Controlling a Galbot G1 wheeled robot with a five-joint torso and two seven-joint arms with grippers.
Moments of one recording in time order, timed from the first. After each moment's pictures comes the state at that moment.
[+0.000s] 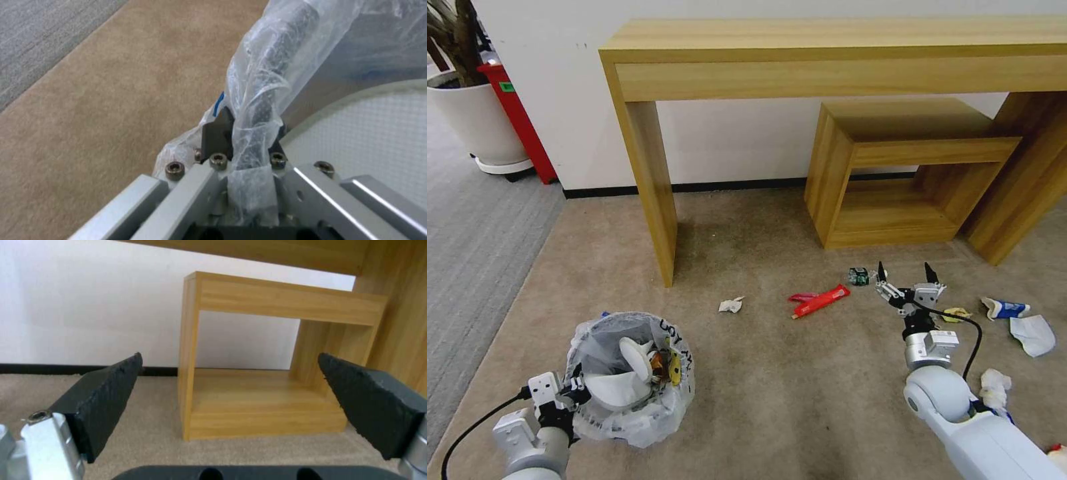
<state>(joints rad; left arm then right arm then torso) 1.75 -1.32 -0.74 -2.15 -0.55 0.31 -0.30 -1.18 0.90 0.24 1.67 0.43 0.32 0.46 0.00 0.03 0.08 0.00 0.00</state>
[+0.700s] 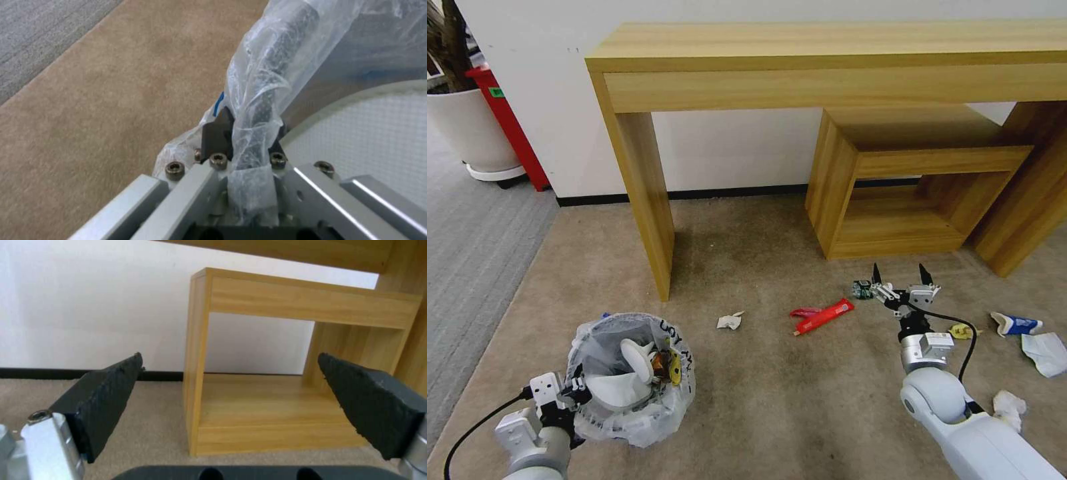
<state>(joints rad) 1.75 -1.33 -0.74 -2.14 -0.55 0.31 -0.29 -1.17 0.91 0.22 1.67 0.43 0.33 0.45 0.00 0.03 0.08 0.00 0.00</state>
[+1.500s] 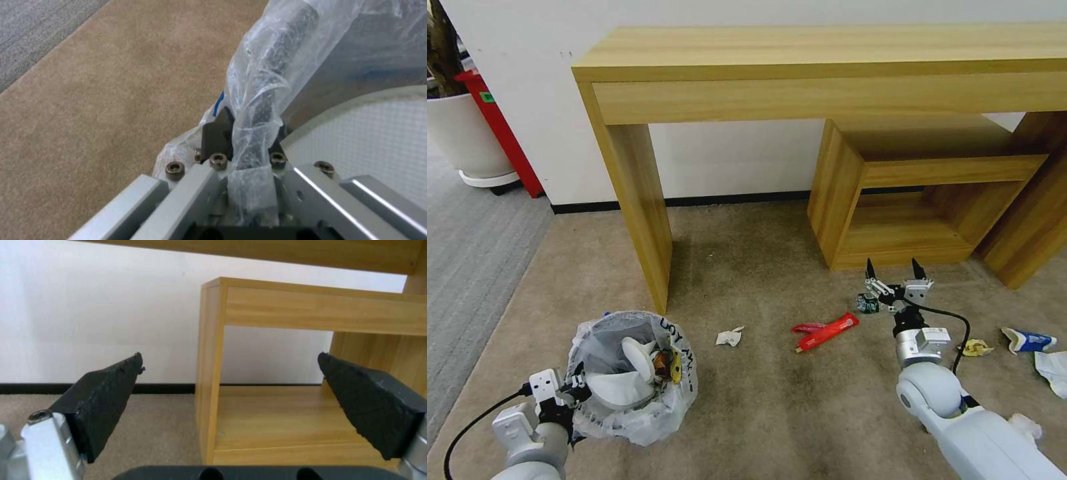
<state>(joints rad) 1.74 -1.29 -0.75 -2.15 -0.61 0.34 -0.31 -1.14 0.90 0.19 1.68 0.46 0.34 0.43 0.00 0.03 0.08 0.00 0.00</state>
